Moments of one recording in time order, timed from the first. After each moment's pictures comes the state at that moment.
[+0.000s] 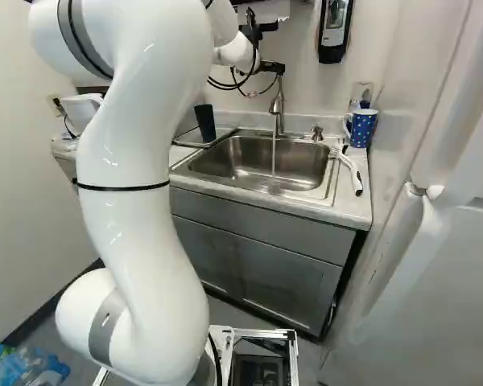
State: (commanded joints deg) arm -10.6 -23.6 -91.8 7.7 8.6 -5.4
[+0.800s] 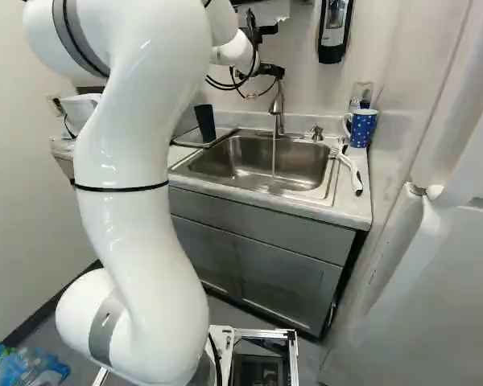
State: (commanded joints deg) arm -10.7 -22.7 -90.7 7.7 4.9 -5.4
